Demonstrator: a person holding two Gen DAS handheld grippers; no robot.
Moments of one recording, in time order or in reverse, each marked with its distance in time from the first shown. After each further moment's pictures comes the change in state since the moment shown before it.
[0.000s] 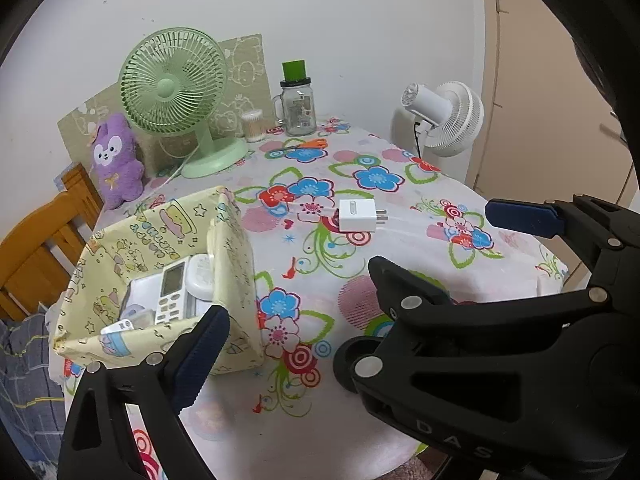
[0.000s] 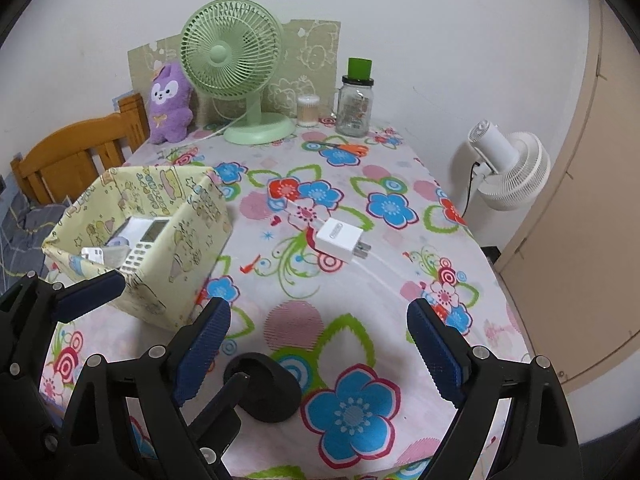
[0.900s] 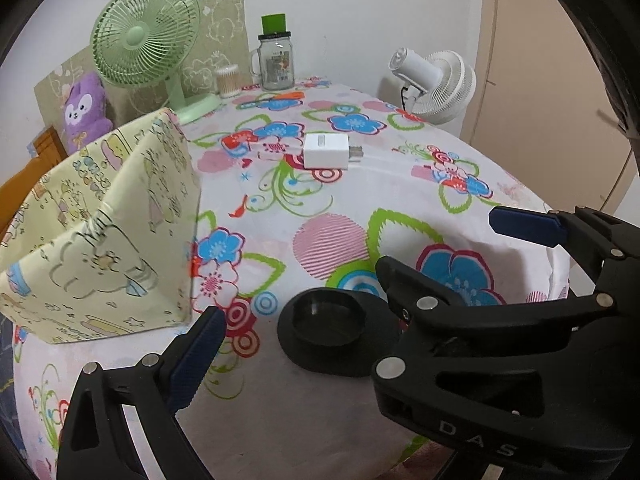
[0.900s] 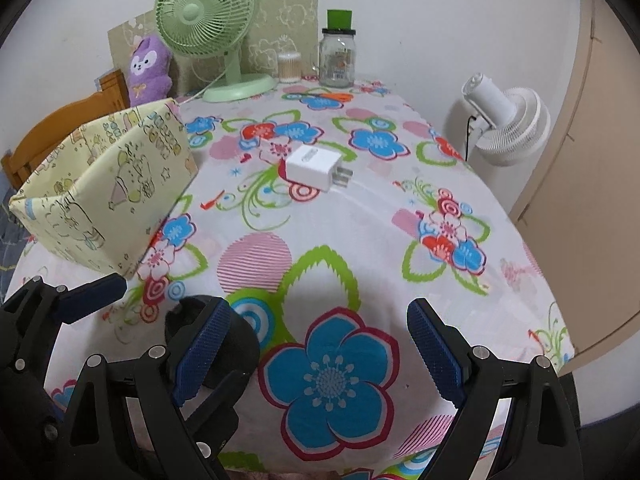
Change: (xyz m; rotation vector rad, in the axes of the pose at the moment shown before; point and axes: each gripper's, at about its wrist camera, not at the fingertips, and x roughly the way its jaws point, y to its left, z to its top) left arm 0.054 -0.026 -0.043 -0.020 0.080 -0.066; right arm 0.047 -0.027 -0.058 0.048 0.074 0.003
